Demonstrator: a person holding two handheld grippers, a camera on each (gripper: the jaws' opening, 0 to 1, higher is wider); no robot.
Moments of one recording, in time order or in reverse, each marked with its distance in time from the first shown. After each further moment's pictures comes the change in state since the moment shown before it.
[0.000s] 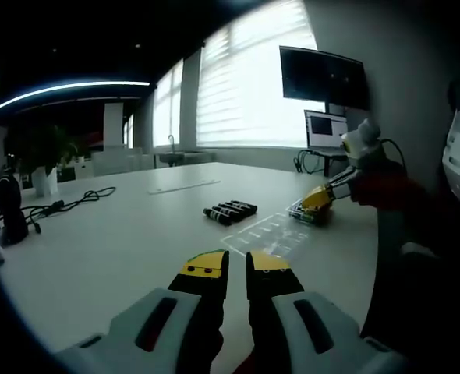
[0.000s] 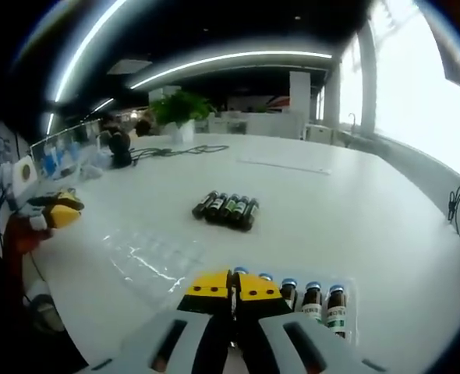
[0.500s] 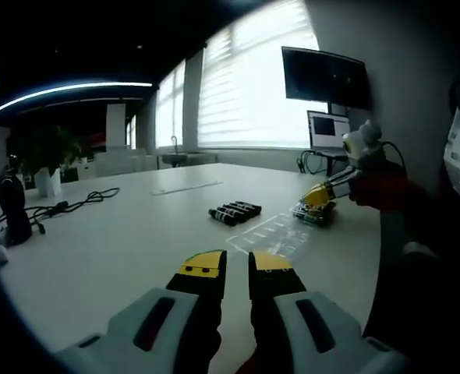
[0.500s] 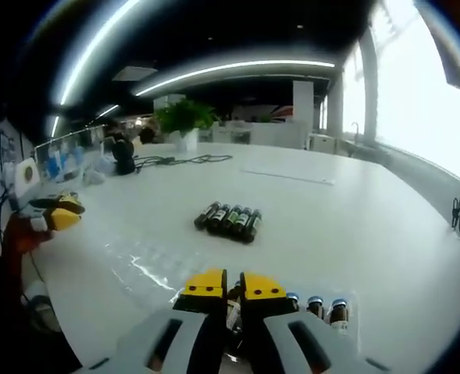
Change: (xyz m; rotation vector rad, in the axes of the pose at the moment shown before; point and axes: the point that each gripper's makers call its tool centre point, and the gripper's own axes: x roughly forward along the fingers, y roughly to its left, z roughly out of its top) left arm -0.005 0.008 0.003 0.004 -0.009 0.023; right arm 0.007 0.001 0.011 -0.017 -0.048 0.022
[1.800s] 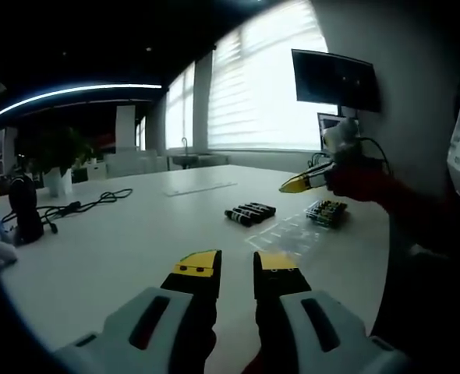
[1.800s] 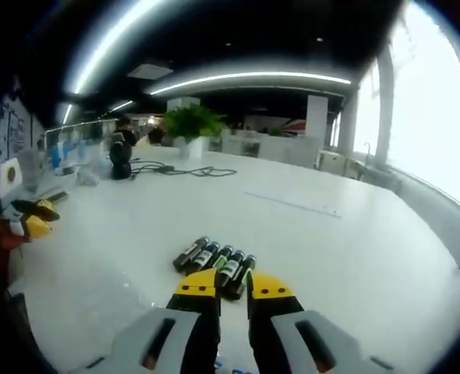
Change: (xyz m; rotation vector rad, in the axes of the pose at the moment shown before) left arm -0.009 0.020 0.002 -0.009 -0.008 0.053; right arm 0.063 -0.019 0.048 -0.096 -0.048 0.022
